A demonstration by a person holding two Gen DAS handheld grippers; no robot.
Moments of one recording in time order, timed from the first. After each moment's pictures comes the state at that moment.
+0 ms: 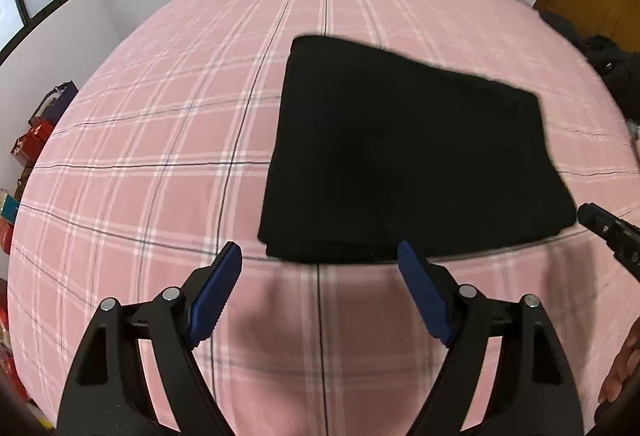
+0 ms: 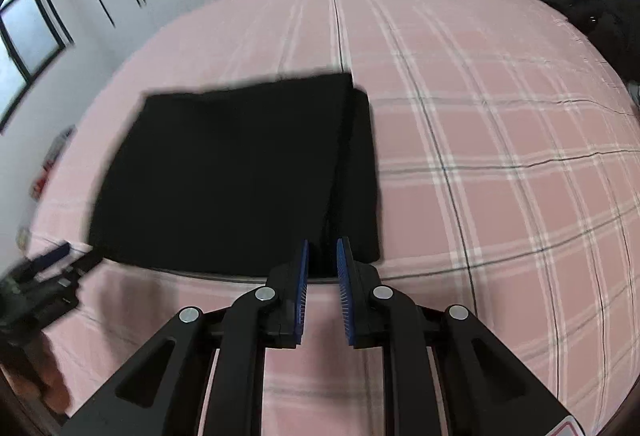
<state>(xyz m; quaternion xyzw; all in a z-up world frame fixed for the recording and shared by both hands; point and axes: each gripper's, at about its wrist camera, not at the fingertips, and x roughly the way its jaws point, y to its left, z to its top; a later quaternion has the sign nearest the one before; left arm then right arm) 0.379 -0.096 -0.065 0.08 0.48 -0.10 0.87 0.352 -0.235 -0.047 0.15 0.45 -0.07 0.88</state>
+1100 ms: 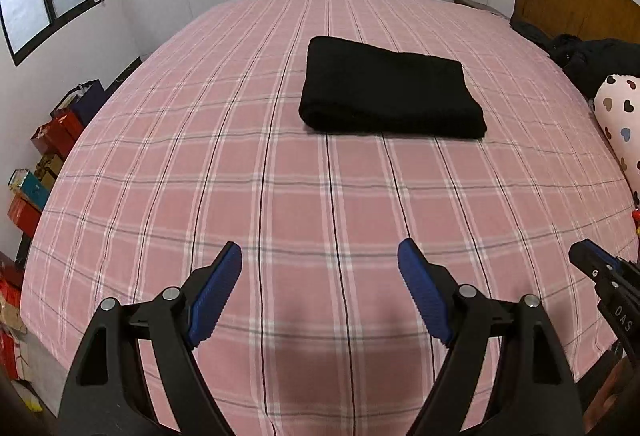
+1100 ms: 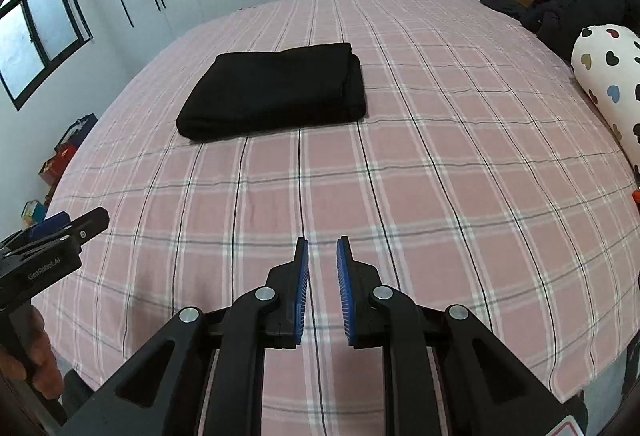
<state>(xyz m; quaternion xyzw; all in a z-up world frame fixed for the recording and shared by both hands) 0.180 -0.036 -0.018 0.07 0.45 -0.10 0.89 0.137 -0.152 -0.020 0.12 0.44 -0.09 0.88</state>
